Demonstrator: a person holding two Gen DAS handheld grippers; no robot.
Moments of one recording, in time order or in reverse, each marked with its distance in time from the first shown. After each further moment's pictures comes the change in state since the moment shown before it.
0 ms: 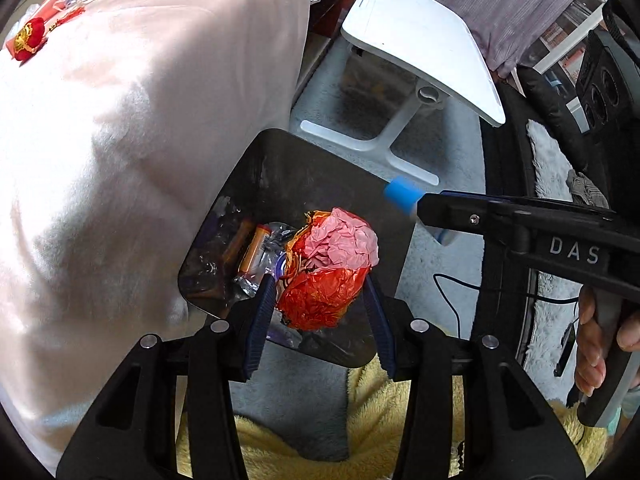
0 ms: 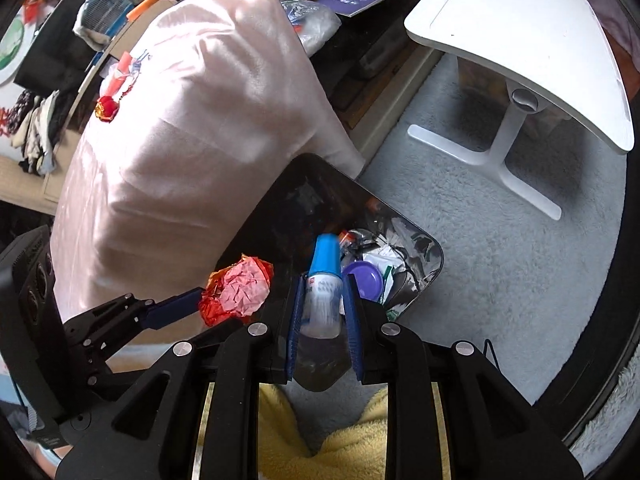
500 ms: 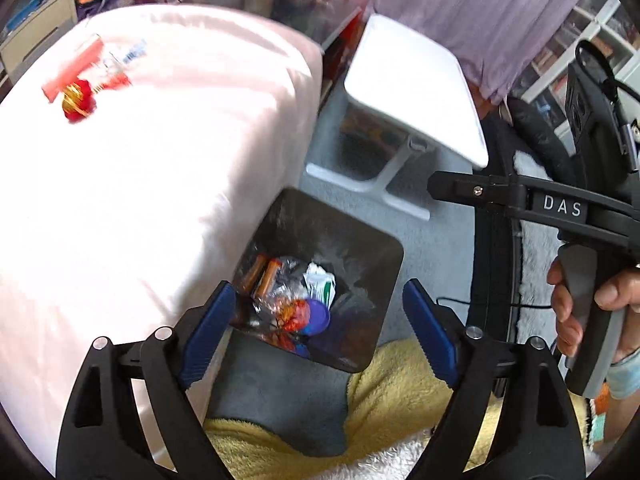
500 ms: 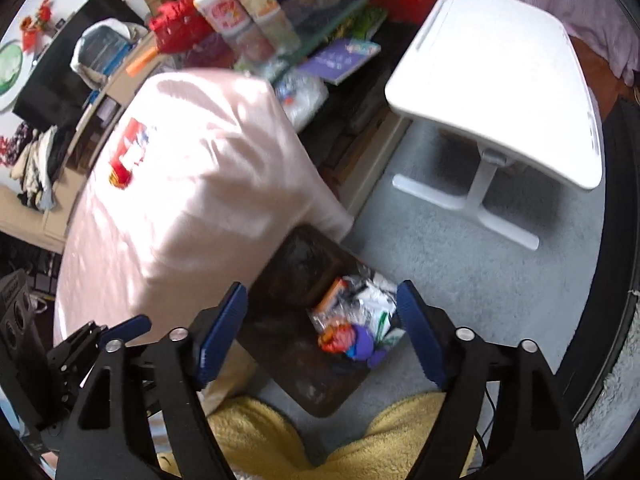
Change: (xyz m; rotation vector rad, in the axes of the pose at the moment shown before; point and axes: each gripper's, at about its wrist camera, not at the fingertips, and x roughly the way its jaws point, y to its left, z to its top) left arm -0.079 0.016 0.015 -0.016 -0.127 0.001; right arm -0.059 0.005 0.034 0.047 -0.154 -0.016
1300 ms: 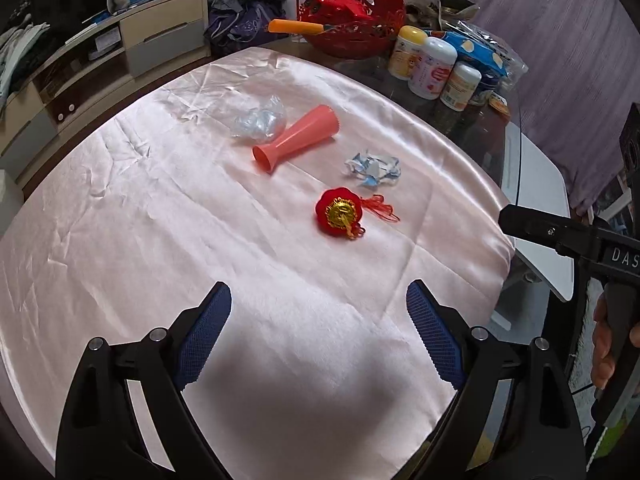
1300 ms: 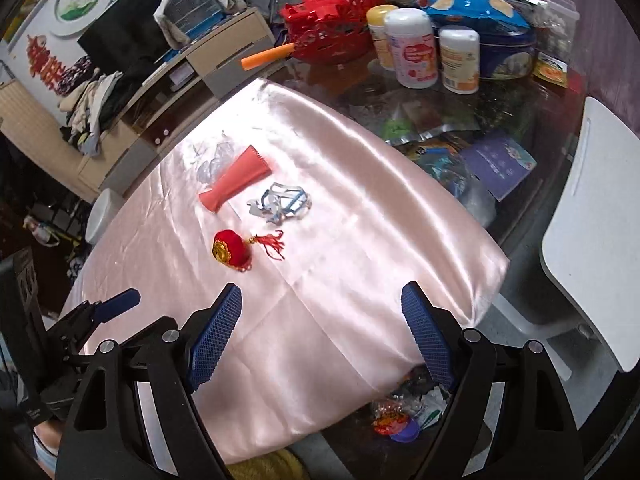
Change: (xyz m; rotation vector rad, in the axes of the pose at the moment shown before) left arm -0.067 0.161 0.068 -0.265 -0.181 0.275; right arm 0.049 0.175 0.109 -0.319 -0.007 0.113
